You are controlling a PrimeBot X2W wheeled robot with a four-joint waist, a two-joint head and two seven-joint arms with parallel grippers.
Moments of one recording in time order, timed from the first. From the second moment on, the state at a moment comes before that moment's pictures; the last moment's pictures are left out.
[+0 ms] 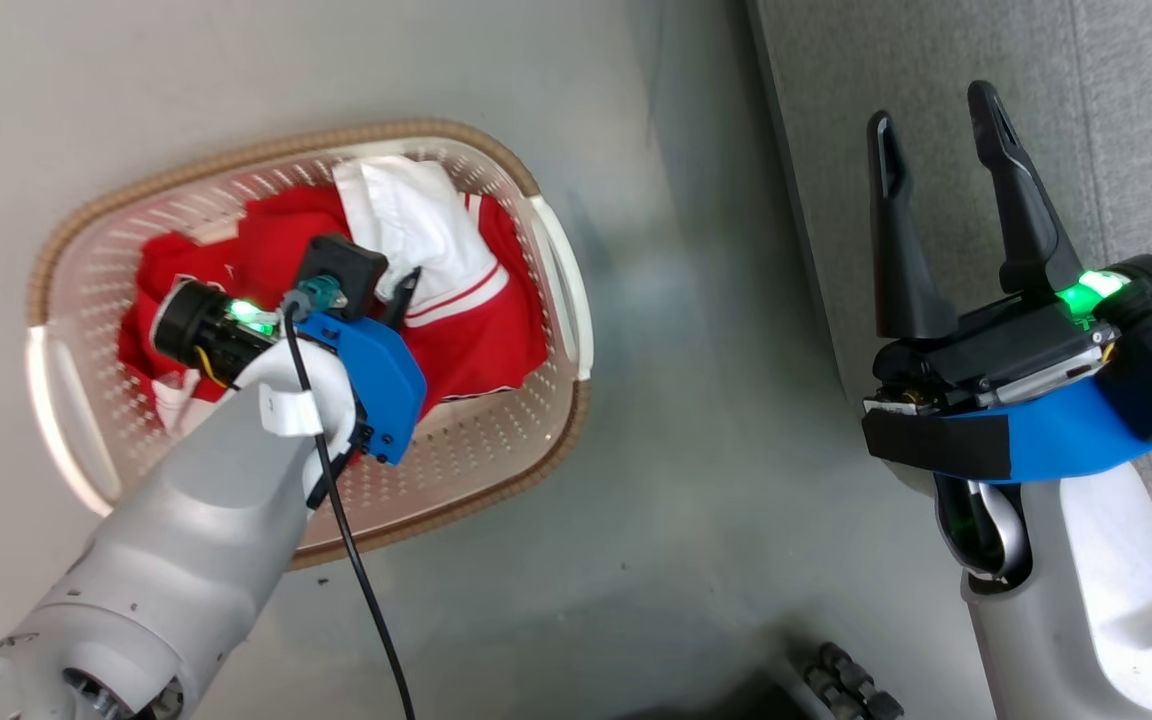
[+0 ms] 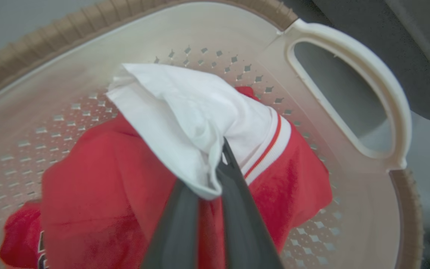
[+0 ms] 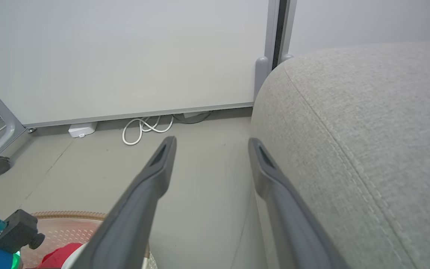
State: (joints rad) left arm -0.99 0.22 -1.19 1.10 -0.85 -0.13 -0.18; right arm -0.46 -0.05 0.12 -0.02 0.18 0.13 -0.26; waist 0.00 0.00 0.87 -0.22
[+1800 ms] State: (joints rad) left arm -0.62 0.22 -0.72 0.62 -0.52 -0.10 -0.26; right arm -0.07 -0.05 0.07 0.14 0.18 0.13 -0.26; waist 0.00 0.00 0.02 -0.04
